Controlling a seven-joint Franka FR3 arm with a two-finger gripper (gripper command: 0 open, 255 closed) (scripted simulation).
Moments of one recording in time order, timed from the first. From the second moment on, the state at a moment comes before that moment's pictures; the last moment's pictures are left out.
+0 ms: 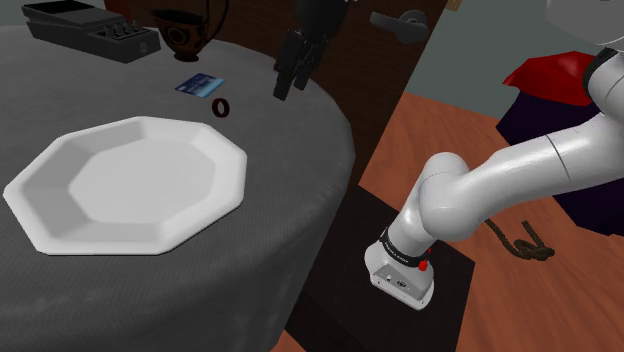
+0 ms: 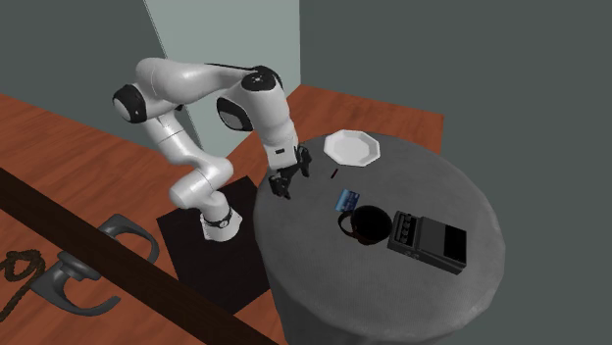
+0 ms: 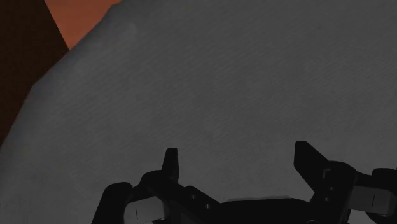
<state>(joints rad) 0.27 -0.66 0.15 -2.22 0.22 1.73 0.08</state>
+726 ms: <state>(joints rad) 0.34 -0.56 0.28 -2.14 0.29 1.94 0.12</state>
